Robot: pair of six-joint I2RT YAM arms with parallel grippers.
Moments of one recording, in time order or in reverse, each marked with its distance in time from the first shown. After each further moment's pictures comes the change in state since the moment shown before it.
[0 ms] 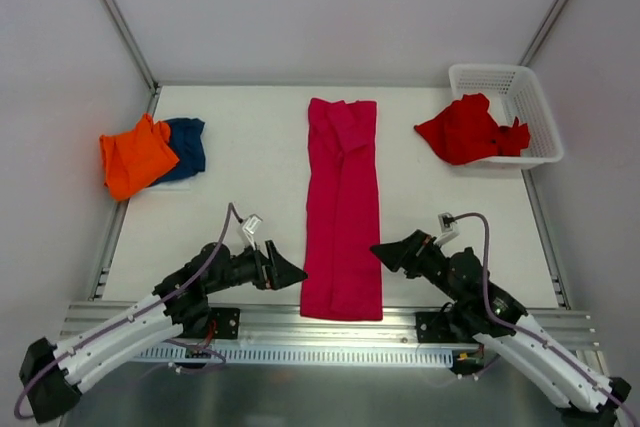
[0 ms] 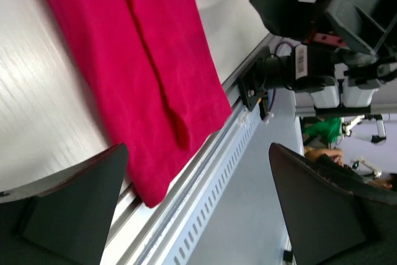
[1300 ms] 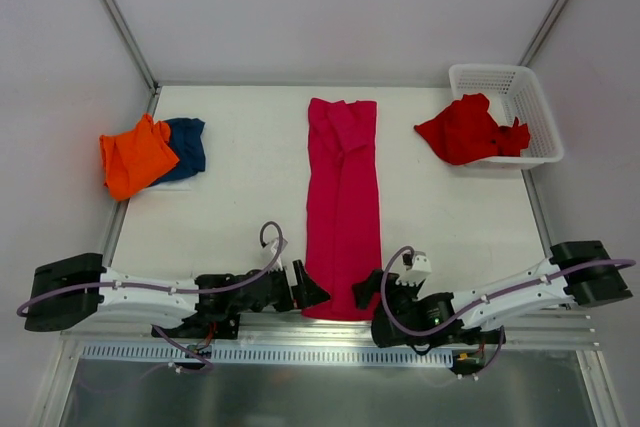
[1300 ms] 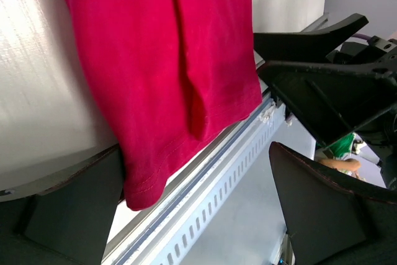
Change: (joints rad) left arm -0.568 0.593 0.020 0.350 -0.517 -0.317; right arm 0.961 1.003 0.221 -0.221 0.890 0.773
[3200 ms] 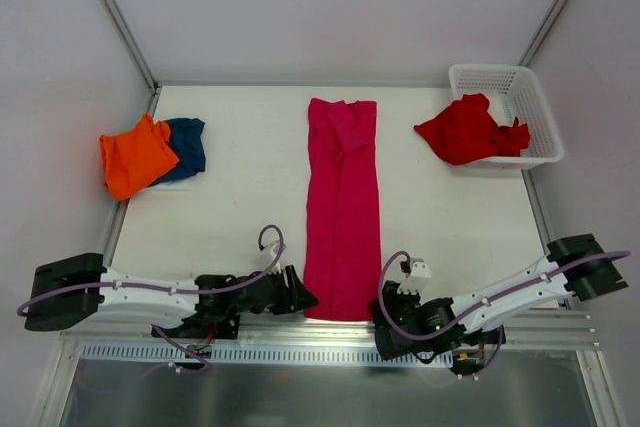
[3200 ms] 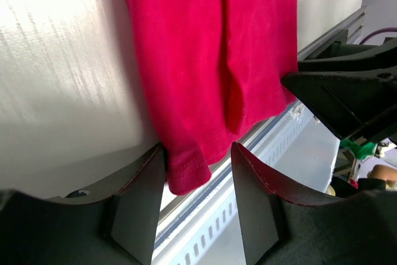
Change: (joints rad) left arm -0.011 -0.009 -0.004 -0.093 0.019 -0.013; right arm 0.117 0.025 0.053 -0.166 -0.130 0.123
